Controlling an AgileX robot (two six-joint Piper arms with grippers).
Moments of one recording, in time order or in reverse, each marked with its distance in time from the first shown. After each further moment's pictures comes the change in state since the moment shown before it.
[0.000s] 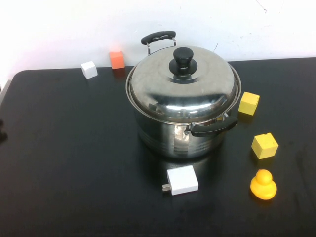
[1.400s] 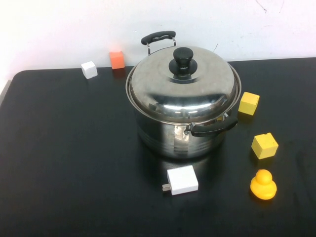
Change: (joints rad) right arm 0.000 0.000 0.000 0.000 0.000 0.000; left arm 0.628 -0.716 0.969 -0.636 -0.316 0.277
